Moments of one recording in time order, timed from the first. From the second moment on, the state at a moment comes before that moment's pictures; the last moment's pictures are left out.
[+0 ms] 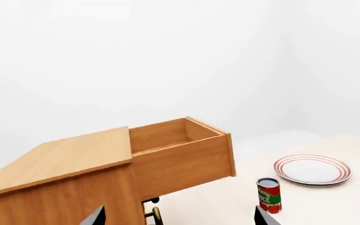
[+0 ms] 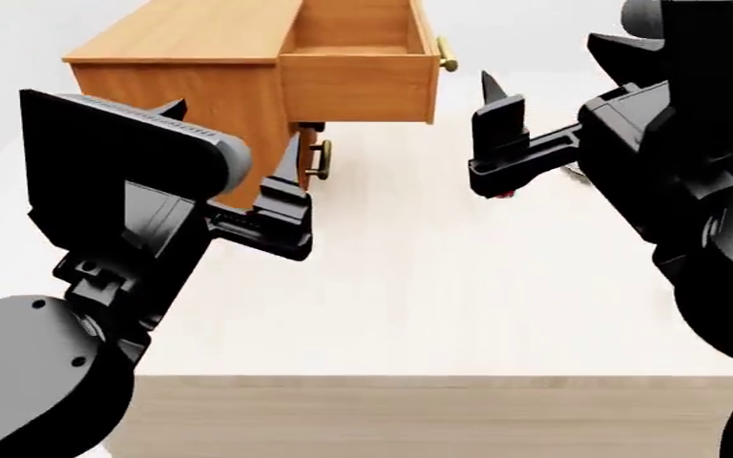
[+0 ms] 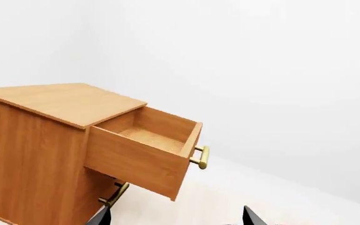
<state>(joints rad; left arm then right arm) -0.87 -0.29 -0.05 0.87 -0.98 -1.45 -0.48 1.20 0.47 -0.03 -0.58 1.35 1.51 0.73</state>
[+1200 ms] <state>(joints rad) -1.23 -0.54 0.06 0.72 -1.52 -1.42 -0.86 1.56 0.57 -0.31 -0.37 1.33 1.41 0.59</state>
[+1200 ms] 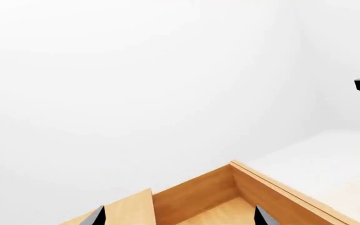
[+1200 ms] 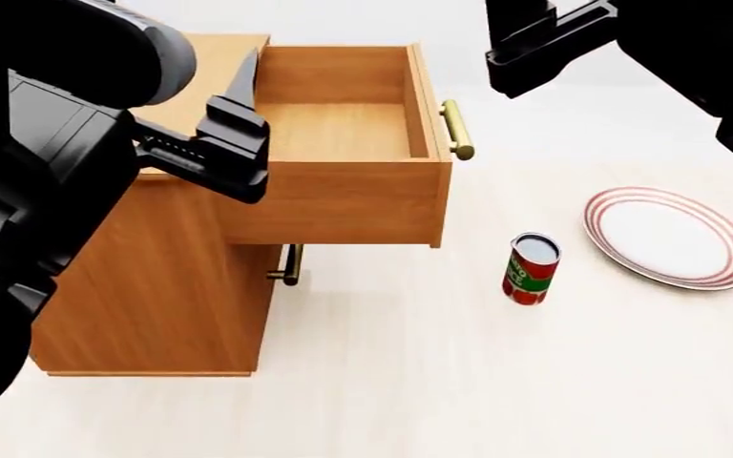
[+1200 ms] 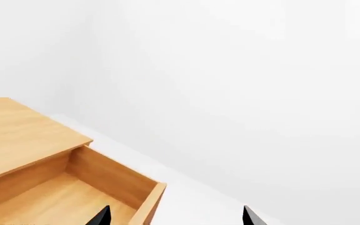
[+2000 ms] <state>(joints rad) -1.25 -0.65 0.03 0.75 -1.73 -1.33 -1.00 2.01 1.12 -1.03 -0.05 2.44 1.54 1.26</state>
